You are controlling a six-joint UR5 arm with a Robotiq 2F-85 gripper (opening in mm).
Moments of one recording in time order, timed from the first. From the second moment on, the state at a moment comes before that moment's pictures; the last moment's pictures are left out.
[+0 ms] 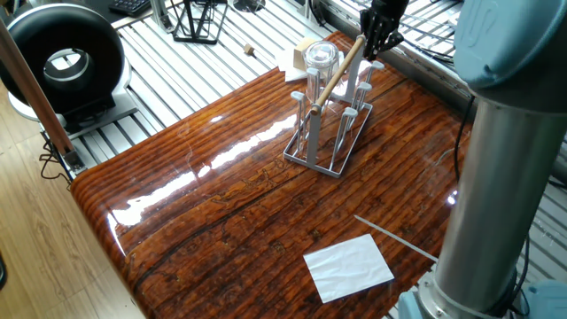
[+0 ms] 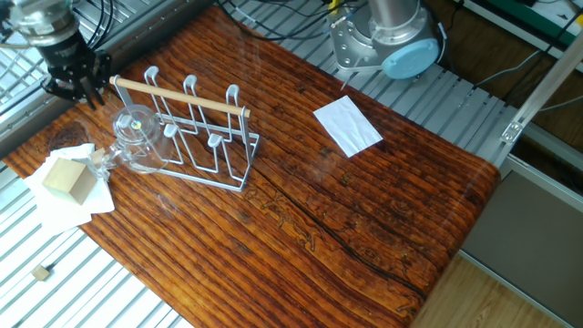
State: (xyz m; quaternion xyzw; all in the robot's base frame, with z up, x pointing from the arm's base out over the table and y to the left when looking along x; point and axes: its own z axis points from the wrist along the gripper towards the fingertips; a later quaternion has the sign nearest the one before) arm 0.590 -0.282 0.084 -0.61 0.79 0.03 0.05
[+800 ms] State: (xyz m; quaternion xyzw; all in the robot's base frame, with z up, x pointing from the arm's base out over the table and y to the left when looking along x) arm 0.592 -0.296 0.098 -0.57 0.82 -0.02 0.02
